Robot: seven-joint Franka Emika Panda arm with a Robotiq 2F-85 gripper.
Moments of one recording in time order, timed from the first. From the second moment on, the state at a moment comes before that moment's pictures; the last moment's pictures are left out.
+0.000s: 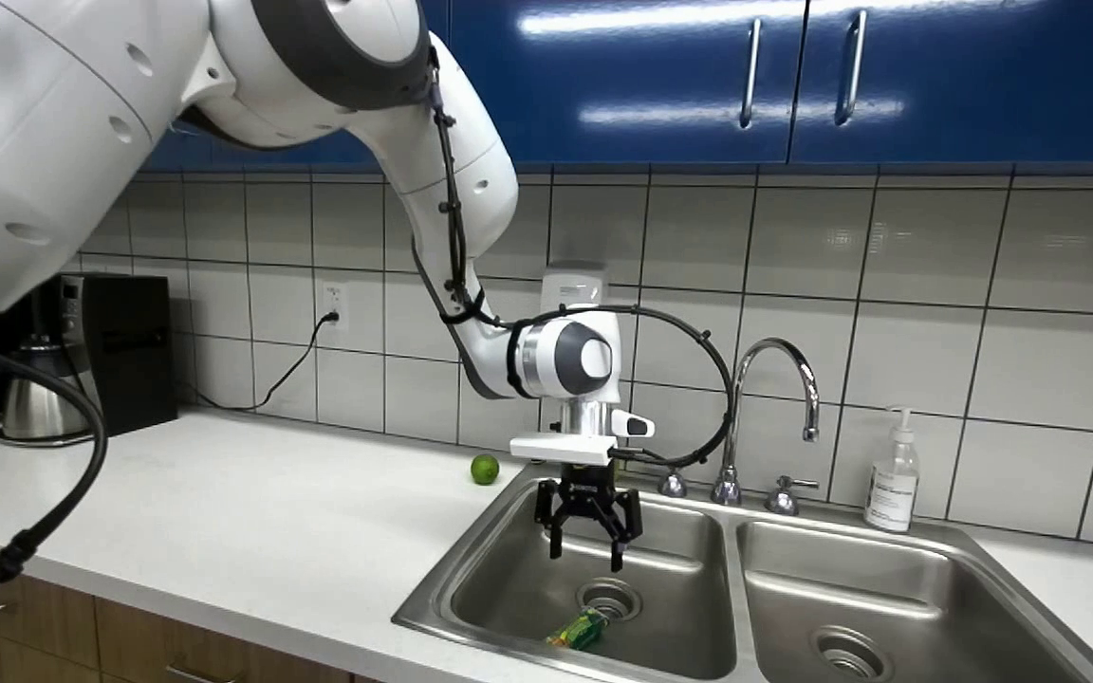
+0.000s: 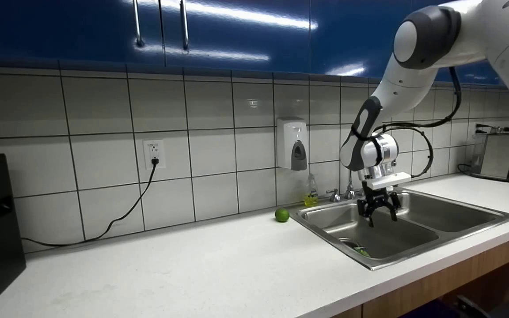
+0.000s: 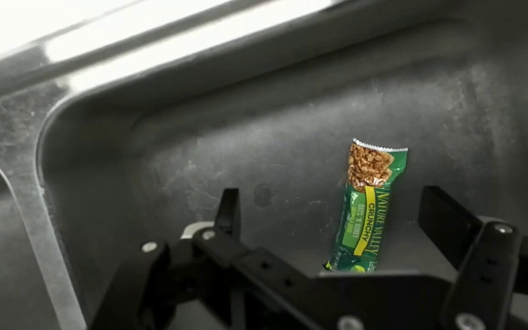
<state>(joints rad) -0.20 0.58 -0.20 -1.90 -0.10 2.29 -0.08</state>
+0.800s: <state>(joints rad) -0.20 0.85 -0.19 -1.65 -0.10 2.27 -0.07</state>
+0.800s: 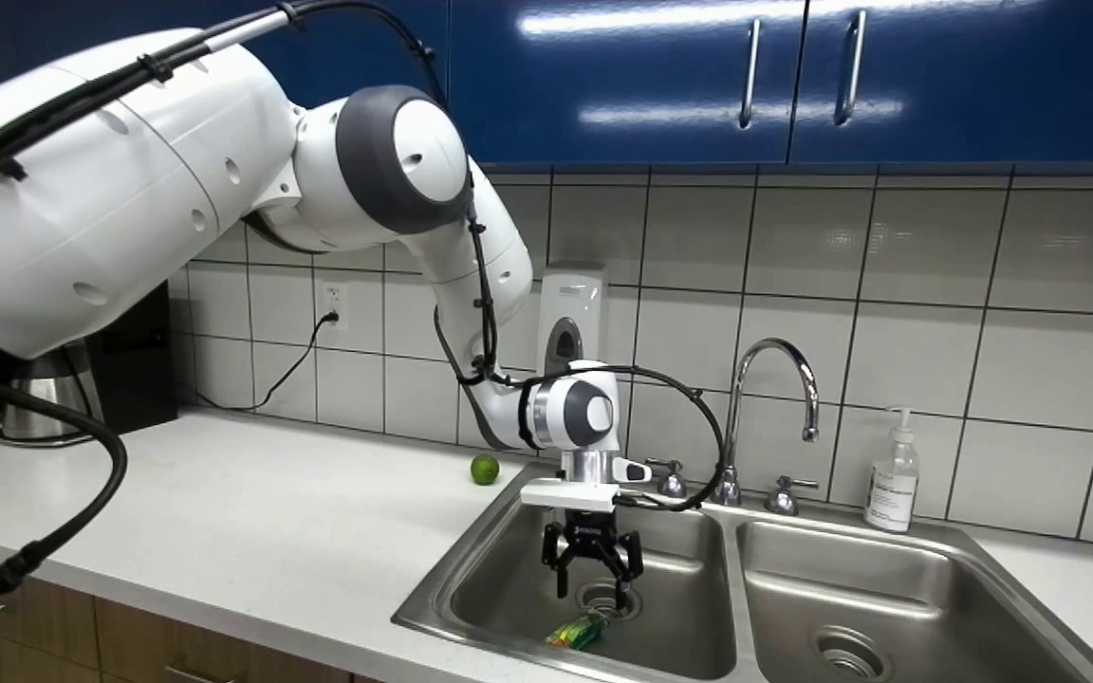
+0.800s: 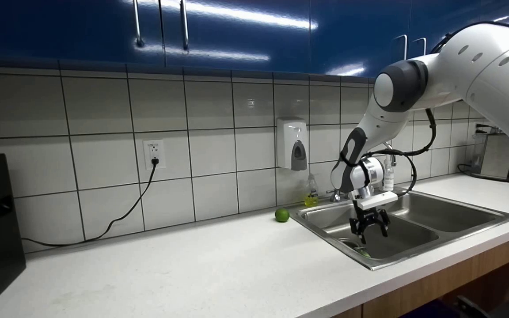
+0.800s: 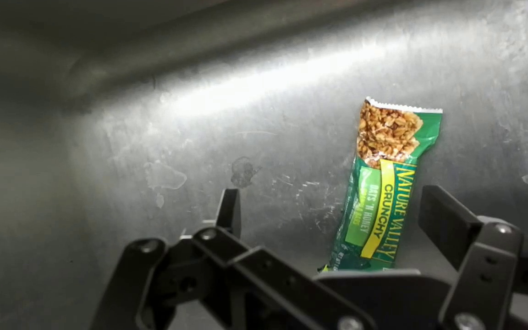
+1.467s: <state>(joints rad) -0.20 0.86 -0.19 -1.65 -0.10 2.27 -0.06</state>
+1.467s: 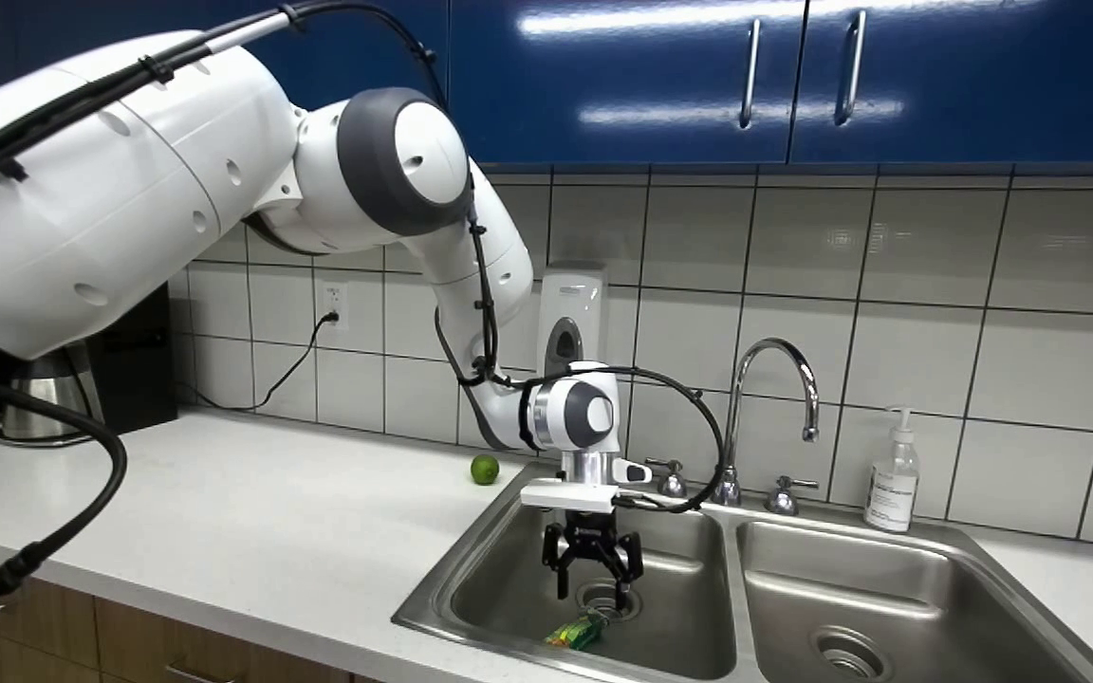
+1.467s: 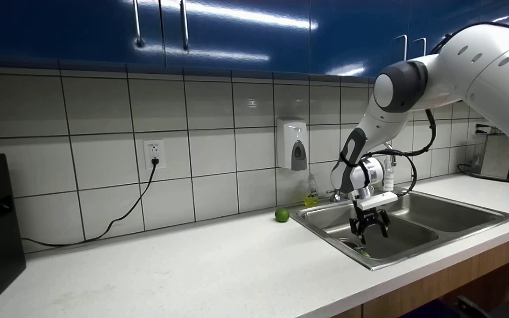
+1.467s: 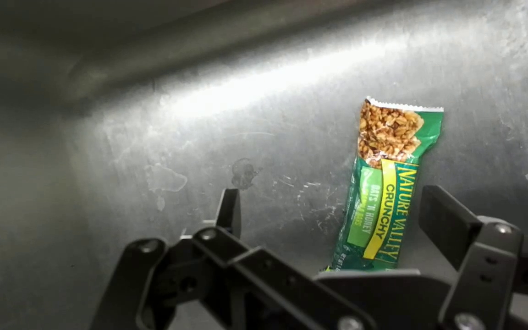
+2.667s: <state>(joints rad) -0.18 0.95 -0.19 -1.62 -0.01 2.37 0.13</state>
